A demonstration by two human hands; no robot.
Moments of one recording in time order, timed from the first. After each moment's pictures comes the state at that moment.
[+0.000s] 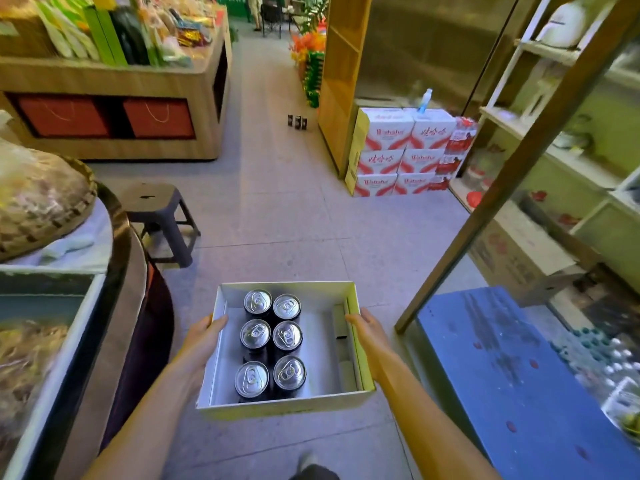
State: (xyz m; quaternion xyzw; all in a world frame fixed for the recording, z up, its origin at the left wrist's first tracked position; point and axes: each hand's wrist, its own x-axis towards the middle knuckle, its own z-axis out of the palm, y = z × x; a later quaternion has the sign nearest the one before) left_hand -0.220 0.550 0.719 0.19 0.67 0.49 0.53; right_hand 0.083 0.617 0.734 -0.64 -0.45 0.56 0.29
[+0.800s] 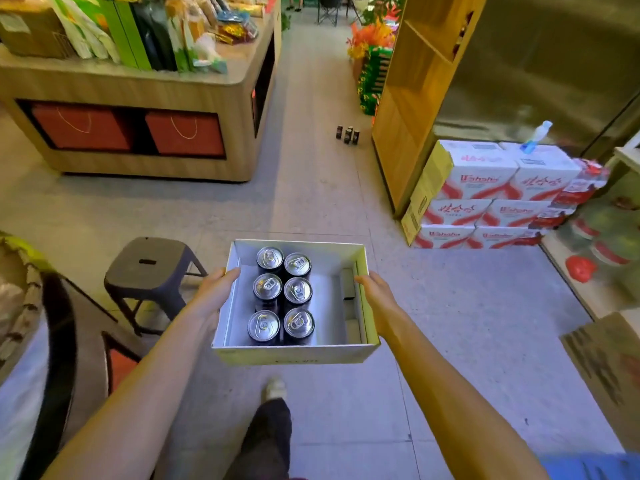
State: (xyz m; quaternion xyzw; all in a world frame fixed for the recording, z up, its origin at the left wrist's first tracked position) left_hand -0.478 1.212 0.722 0.17 0.69 0.50 0.50; right_hand -0.180 1.309 0.733 -0.60 -0.49 0.58 0.25
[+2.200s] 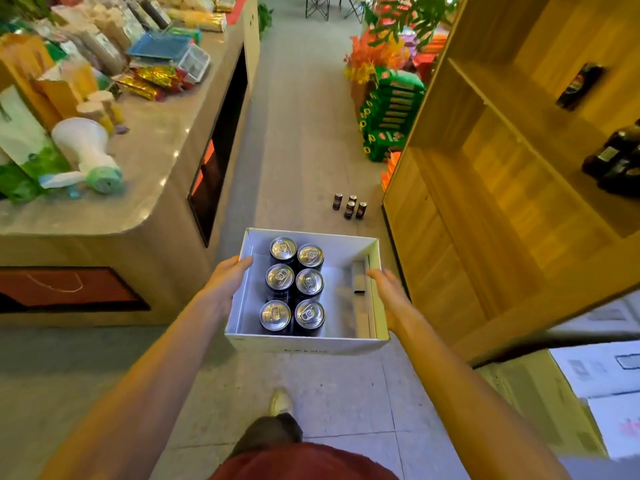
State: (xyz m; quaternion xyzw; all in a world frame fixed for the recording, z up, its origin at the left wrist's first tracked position) left_hand -0.821 2.416 0.719 0.17 0.66 0.49 0.54; right_hand -0.520 2.492 0.723 -0.65 -0.43 0.57 0.26
